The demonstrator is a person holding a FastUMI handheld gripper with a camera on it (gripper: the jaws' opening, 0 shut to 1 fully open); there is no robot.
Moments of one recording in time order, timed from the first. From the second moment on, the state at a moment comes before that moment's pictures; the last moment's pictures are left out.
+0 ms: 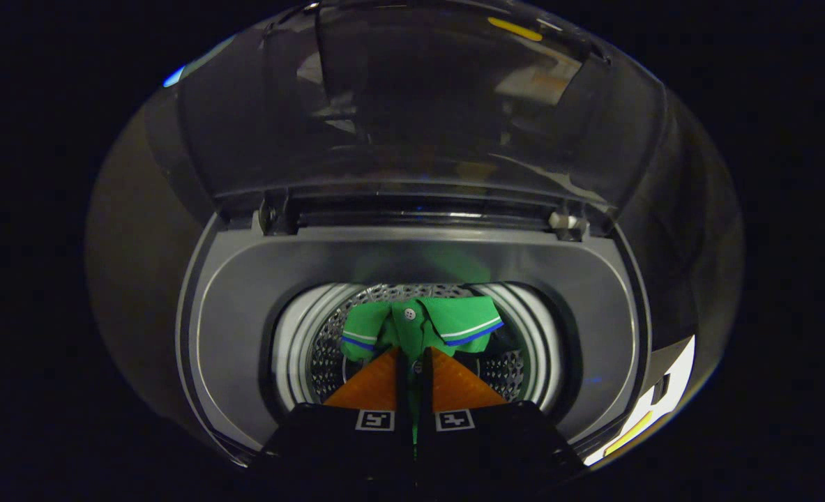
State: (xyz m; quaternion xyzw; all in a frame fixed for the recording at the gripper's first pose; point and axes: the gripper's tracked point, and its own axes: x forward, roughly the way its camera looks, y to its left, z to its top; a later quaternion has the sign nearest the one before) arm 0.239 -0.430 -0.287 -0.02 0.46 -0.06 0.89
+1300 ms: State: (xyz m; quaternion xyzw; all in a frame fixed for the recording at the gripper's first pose) arm 0.230 -0.425 -0.188 0.00 0.41 -0.06 0.91
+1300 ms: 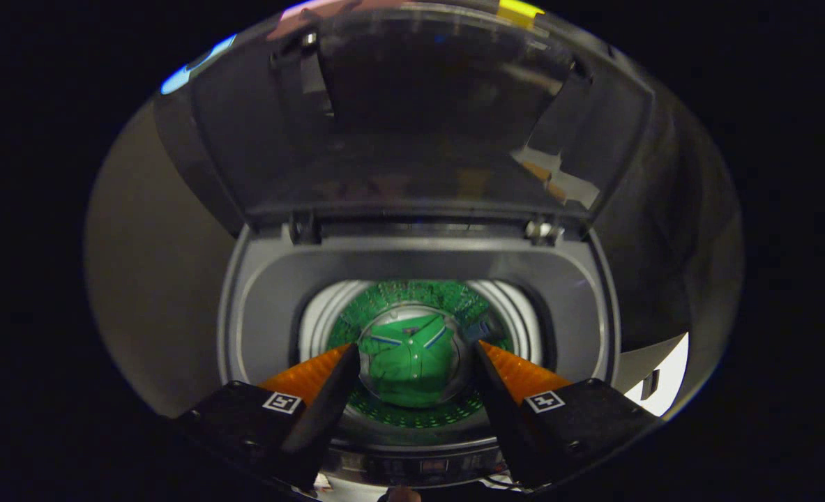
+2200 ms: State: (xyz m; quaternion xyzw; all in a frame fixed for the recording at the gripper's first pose) arm 0.344 -0.435 0.065 0.04 0.21 -0.10 0.97
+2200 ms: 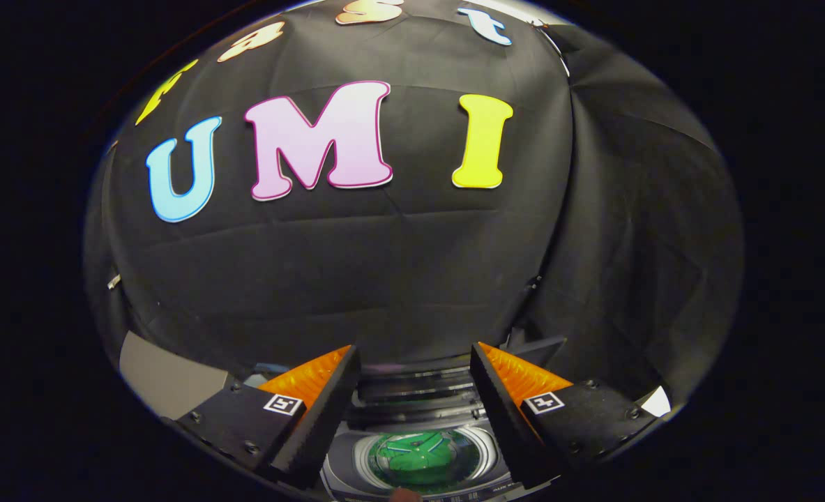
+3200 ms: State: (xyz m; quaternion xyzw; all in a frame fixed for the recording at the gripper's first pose) arm 0.407 -0.461 -0.025 0.02 0.25 -0.11 0.96
